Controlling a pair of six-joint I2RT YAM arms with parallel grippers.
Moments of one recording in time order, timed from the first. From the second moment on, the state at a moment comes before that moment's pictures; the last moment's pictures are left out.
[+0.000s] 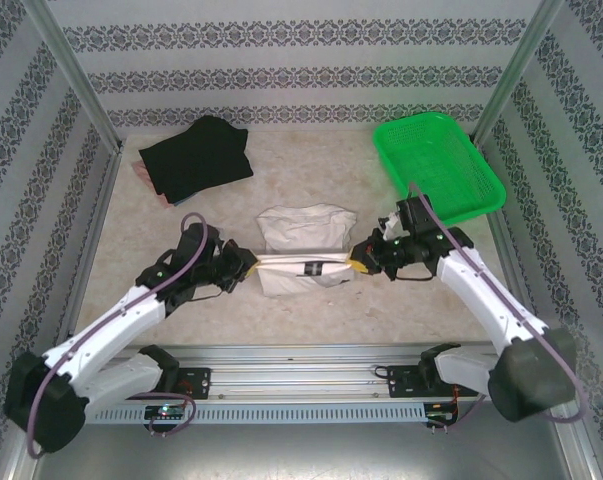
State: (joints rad) left arm -0.48 1.04 0.69 -0.33 0.31 -1.34; right arm 0.26 1.21 0.92 -0.75 -0.74 0.91
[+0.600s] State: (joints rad) left arm -0.26 1.45 0.87 -0.16 0.55 -1.20; right arm 0.15 1.73 1.30 -0.77 -0.79 0.69
